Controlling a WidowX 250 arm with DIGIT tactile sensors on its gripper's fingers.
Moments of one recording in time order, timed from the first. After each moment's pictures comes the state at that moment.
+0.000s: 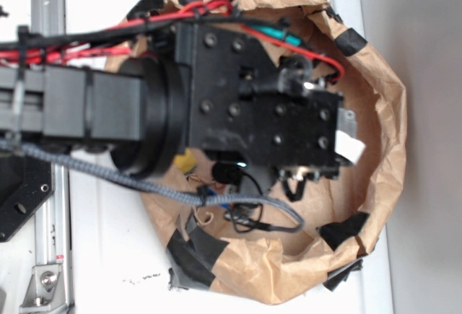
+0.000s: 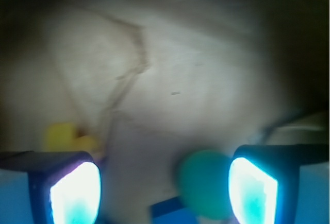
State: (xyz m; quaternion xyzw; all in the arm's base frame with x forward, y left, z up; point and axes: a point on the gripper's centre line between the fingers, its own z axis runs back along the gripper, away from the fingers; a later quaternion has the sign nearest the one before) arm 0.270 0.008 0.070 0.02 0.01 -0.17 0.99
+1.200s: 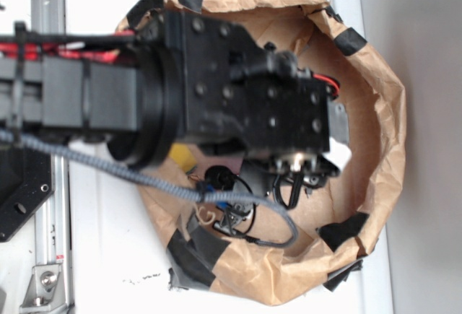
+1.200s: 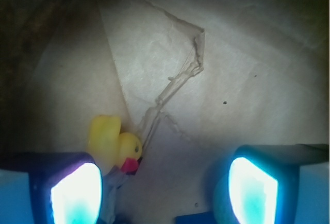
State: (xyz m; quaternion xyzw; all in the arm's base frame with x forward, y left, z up) arm 0.274 -0.007 0.067 -0.01 -0.01 -0.22 0.97
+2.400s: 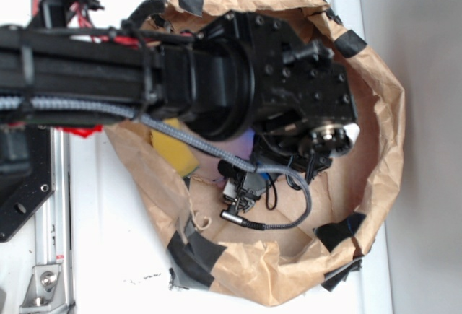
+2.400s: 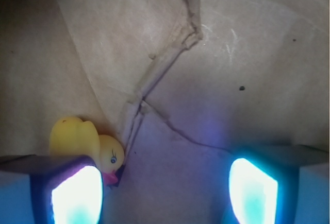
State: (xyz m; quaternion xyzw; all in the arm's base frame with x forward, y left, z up) arm 0.260 -0.043 0.013 -0.08 0.07 -0.27 0.96
